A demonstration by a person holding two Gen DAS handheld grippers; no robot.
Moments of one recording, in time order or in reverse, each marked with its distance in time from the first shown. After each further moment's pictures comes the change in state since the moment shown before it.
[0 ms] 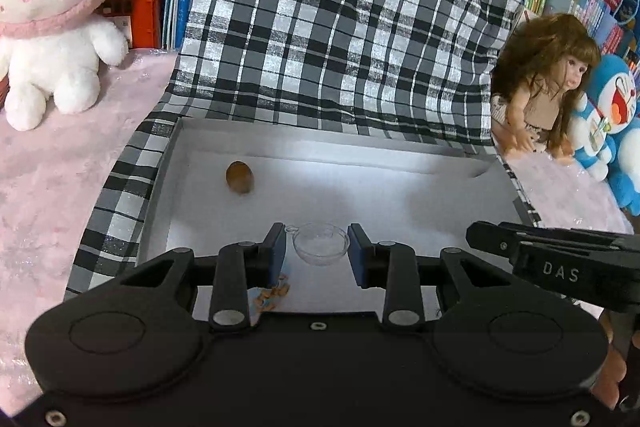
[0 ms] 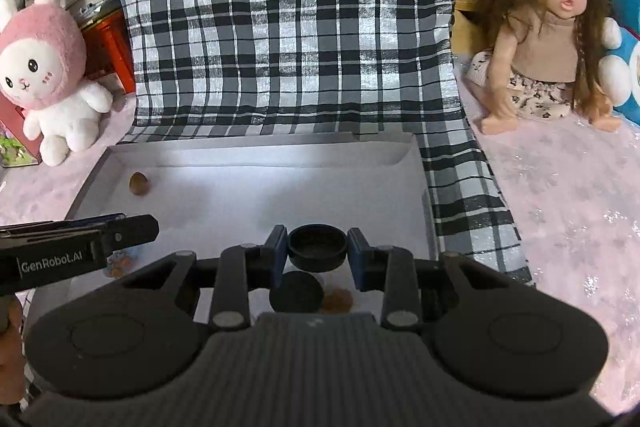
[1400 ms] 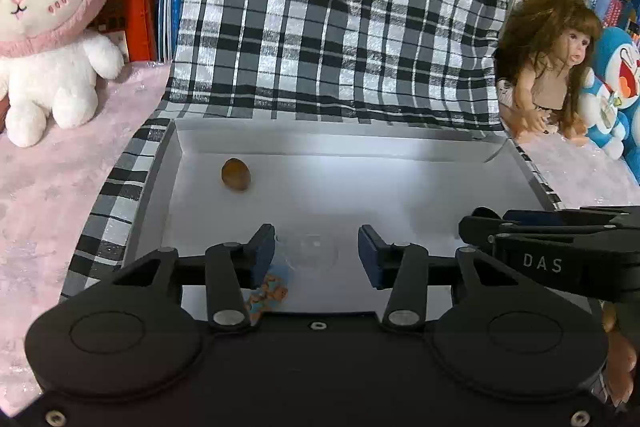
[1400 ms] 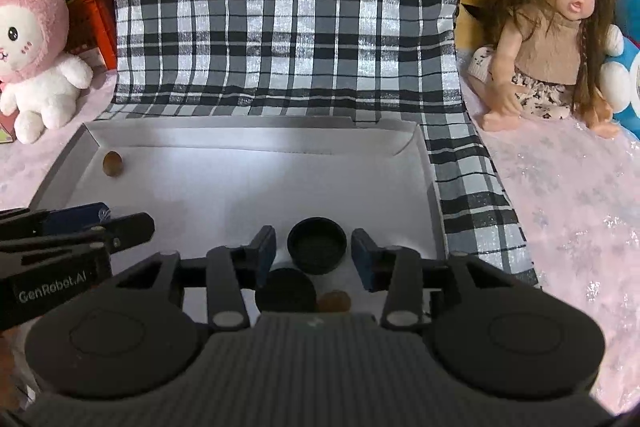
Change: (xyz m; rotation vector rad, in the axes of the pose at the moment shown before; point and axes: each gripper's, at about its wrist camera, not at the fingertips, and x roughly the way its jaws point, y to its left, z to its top) left arm 0.008 -0.010 -0.013 0.075 -0.048 0.050; right arm 0.012 0.010 -0.004 -0.063 -0.003 -0.069
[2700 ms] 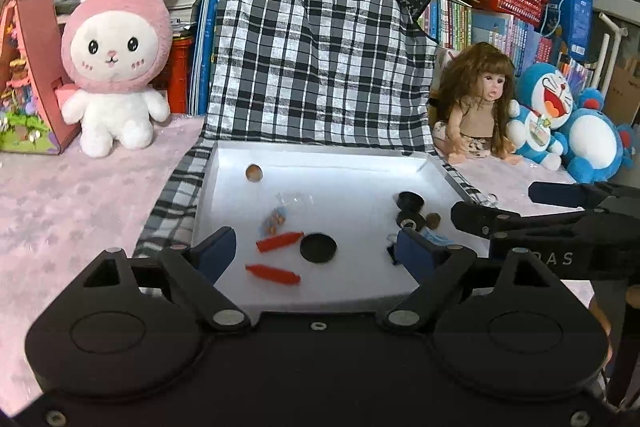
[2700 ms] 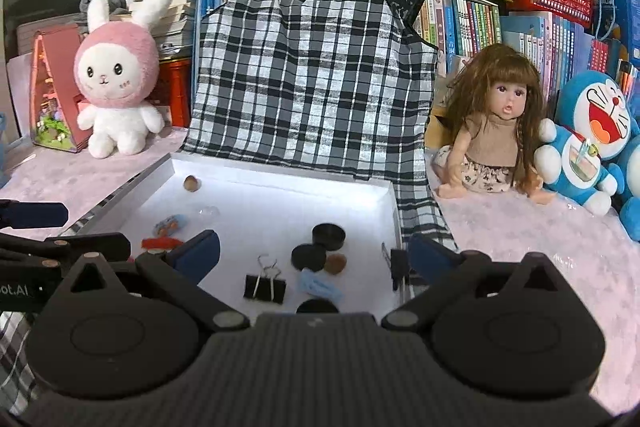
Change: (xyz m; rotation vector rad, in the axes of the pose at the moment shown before) left arm -0.156 -0.006 -0.093 0.030 -0.247 -0.045; right arm -0.132 0.020 -0.088 -0.116 -0.352 -0.009
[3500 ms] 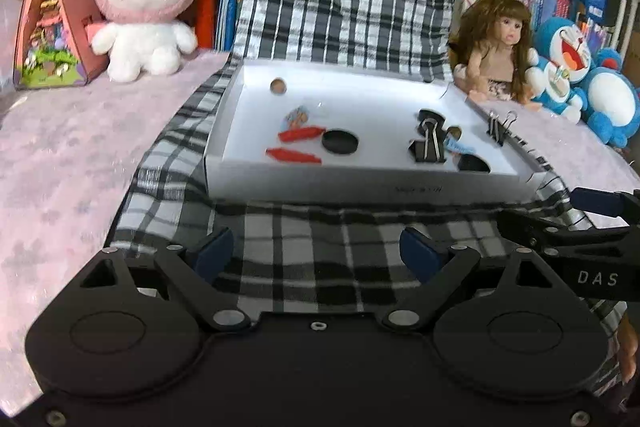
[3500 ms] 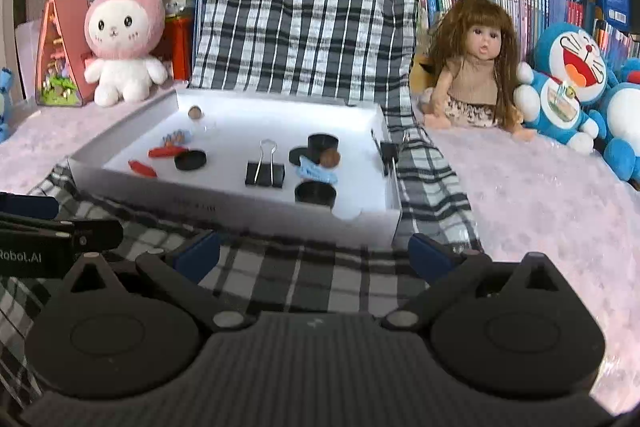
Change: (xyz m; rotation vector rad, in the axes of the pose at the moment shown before) left arm -0.002 0.002 -0.076 -0.015 0.096 0.081; right arm -0.026 0.004 -0.081 0.014 0.047 -0.032
